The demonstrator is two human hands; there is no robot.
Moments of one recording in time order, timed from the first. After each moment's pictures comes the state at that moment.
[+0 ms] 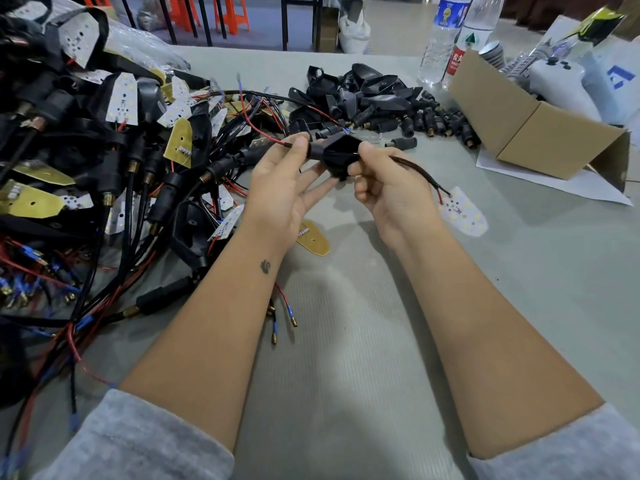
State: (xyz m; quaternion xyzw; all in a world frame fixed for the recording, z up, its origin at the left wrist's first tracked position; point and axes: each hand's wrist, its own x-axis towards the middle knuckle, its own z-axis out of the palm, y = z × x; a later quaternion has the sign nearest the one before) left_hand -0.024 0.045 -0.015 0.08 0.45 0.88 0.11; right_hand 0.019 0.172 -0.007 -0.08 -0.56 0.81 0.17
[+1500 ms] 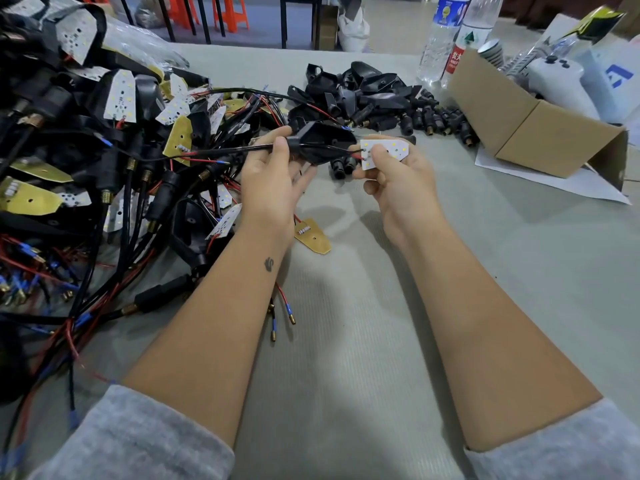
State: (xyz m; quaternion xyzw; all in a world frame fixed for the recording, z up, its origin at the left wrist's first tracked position) left_hand -0.027 0.050 -0.014 0.01 0.47 0.88 0.02; right_hand 0.014 0.179 -0.010 -0.09 -0.59 0.77 0.22
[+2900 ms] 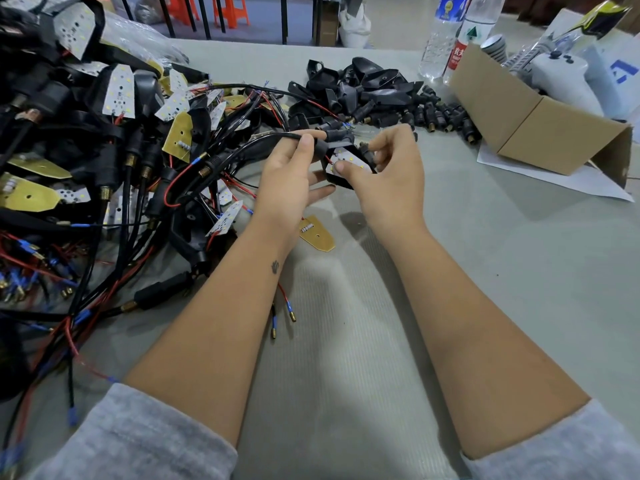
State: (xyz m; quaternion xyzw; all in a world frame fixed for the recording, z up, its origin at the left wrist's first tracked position) left_hand -0.015 0.051 -0.013 0.10 0.60 0.79 0.05; right_hand 0.016 0.166 -0.015 -0.10 -0.79 0.50 0.34
